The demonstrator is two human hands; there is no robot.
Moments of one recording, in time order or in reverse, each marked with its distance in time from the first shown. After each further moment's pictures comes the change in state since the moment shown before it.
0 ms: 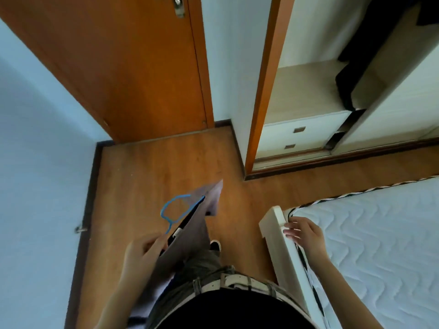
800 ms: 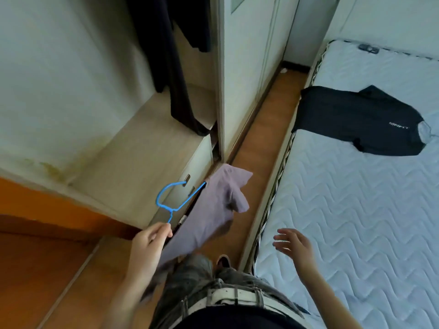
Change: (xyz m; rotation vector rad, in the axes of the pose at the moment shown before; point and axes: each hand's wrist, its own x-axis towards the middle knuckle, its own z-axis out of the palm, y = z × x) left_hand 0.394 0.314 0.305 0.049 -0.714 0.411; right_hand 0.183 -0.134 -0.086 0.478 0.707 0.058
